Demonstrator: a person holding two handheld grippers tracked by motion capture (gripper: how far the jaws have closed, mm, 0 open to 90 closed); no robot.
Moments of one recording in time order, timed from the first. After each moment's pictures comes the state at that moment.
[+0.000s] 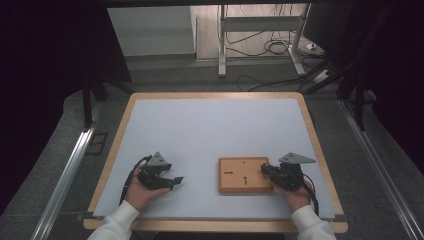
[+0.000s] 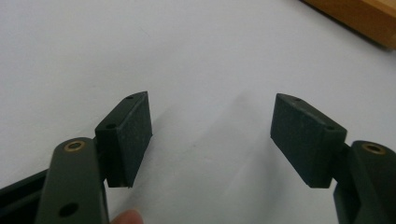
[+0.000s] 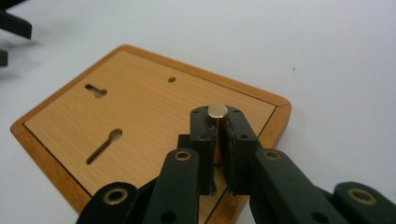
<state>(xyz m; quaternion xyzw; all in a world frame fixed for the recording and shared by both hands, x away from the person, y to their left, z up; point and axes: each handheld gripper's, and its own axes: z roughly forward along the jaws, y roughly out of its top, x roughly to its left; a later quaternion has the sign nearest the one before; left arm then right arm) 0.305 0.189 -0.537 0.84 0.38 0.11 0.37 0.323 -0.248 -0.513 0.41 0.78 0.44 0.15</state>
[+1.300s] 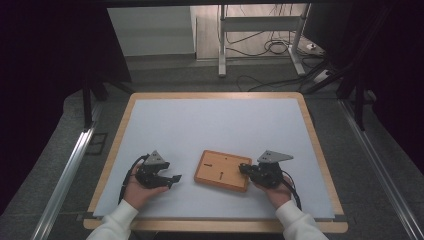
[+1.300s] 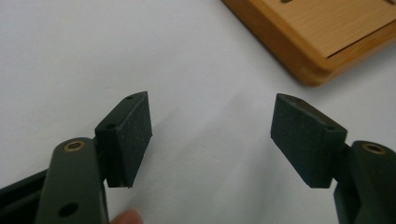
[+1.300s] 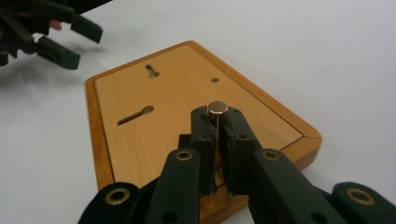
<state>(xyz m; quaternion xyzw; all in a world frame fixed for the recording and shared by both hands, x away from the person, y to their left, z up) 0.307 0.195 -0.534 0.83 0.39 0.11 0.38 0.328 -0.190 -0.515 0.31 0.82 0.47 0.10</state>
